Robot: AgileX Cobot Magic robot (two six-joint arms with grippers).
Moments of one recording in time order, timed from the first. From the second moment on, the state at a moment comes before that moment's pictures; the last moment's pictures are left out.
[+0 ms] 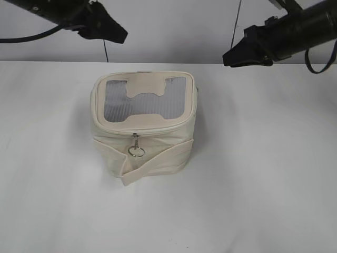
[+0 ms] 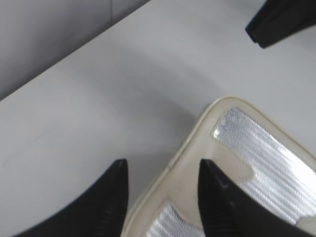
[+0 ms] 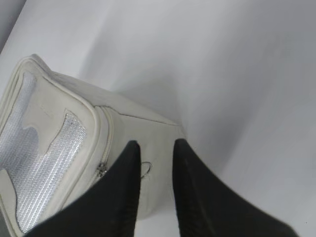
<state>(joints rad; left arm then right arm) -0.28 1.76 -1.43 -0.85 0.80 1.05 0.09 1.96 -1.43 1.04 0.84 -0.89</state>
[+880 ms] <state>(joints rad) -0.46 2.13 -1.80 -0.67 0.94 1.13 0.13 1.76 -0.81 1.80 0.63 -1.74</state>
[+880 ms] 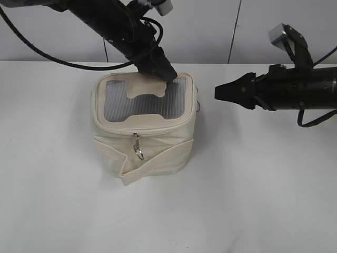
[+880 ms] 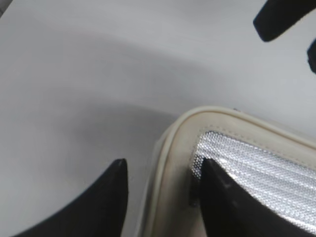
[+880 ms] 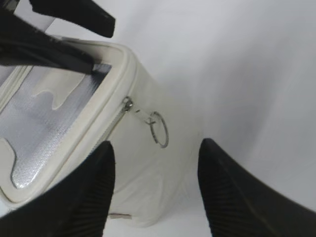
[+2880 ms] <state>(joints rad) -0.46 2.13 -1.81 -0.65 0.93 1.13 0.25 1.95 -0.99 1.81 0.52 -1.91</state>
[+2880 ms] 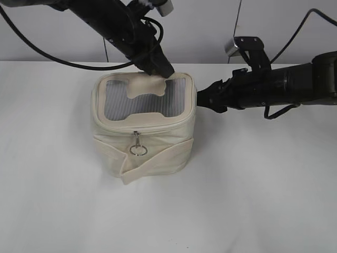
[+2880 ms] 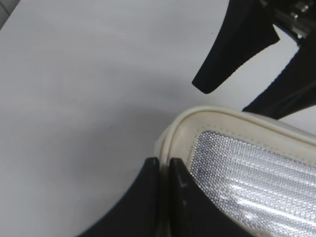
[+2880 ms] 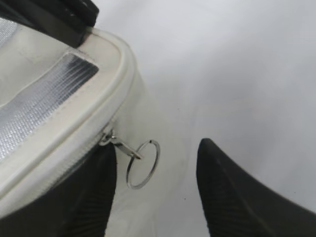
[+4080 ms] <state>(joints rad) -0.47 2.13 -1.81 -0.63 0.92 1.06 0.38 1.68 -0.68 1.82 0.40 -1.85</state>
